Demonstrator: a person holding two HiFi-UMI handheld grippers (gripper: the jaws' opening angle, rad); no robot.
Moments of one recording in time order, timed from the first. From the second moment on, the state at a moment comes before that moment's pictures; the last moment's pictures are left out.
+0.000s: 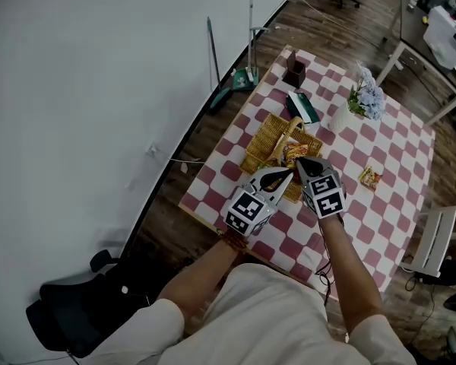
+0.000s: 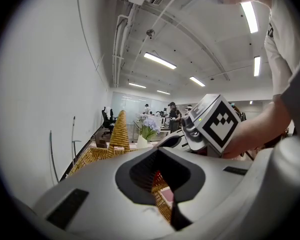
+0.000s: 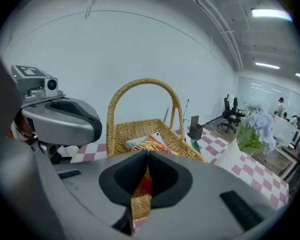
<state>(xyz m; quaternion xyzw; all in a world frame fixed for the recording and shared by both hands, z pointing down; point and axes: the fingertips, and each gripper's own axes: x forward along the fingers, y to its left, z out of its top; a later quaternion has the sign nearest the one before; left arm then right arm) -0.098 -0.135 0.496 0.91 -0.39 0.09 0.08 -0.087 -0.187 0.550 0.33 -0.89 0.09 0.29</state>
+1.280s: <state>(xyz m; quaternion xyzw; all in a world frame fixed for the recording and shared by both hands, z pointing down) 0.072 -0.005 0.321 0.98 -0.19 -0.03 0.02 0.110 -0.007 0.337 0.51 -0.86 0.01 0.05</state>
